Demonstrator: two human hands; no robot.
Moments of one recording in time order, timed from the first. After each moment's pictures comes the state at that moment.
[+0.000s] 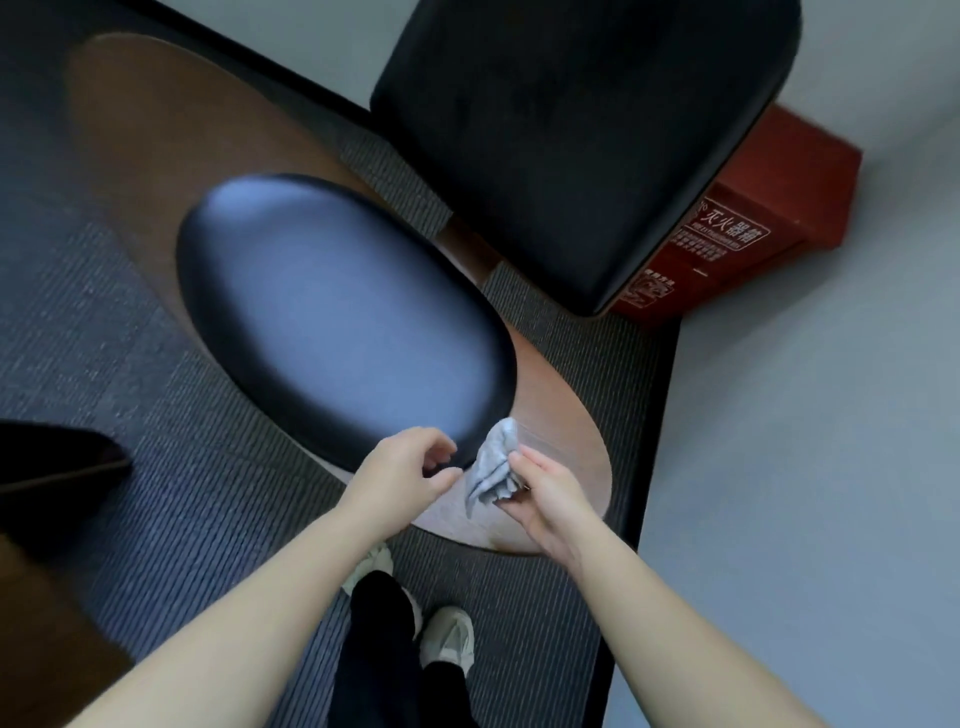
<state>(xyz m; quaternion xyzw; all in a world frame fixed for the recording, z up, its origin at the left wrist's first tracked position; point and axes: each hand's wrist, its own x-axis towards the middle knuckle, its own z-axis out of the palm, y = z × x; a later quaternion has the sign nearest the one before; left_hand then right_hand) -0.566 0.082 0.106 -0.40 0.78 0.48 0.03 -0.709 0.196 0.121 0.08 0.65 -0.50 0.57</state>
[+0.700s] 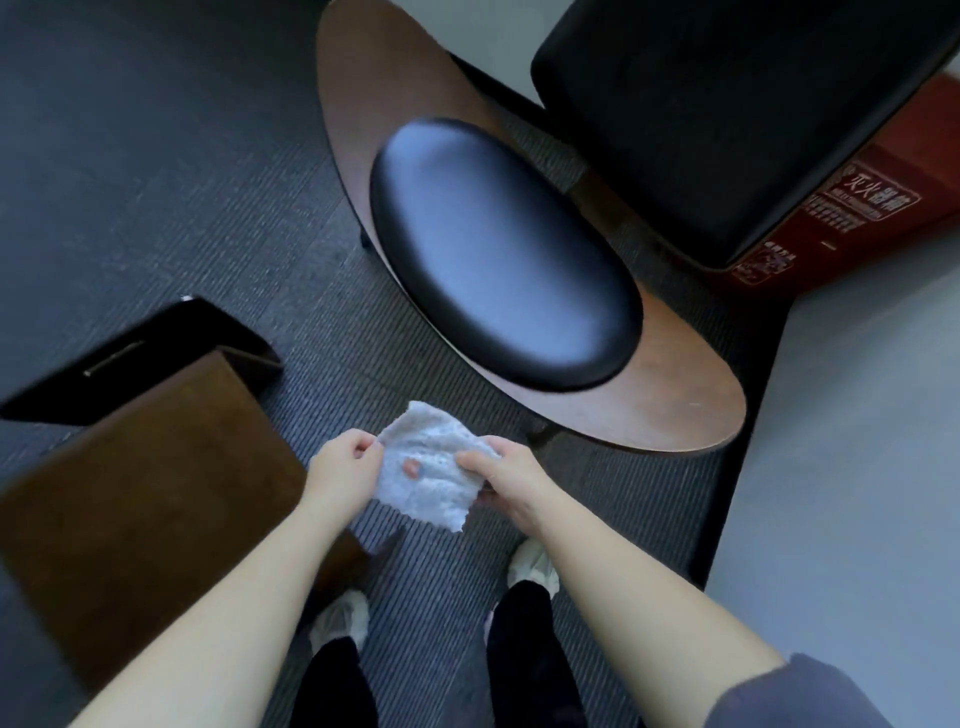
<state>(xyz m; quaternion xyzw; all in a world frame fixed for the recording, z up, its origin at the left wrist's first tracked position) -0.300 0.117 0.118 -0.68 0.58 0.46 0.02 -0.475 0.199 0.119 -0.05 0.68 -0.32 0.66</state>
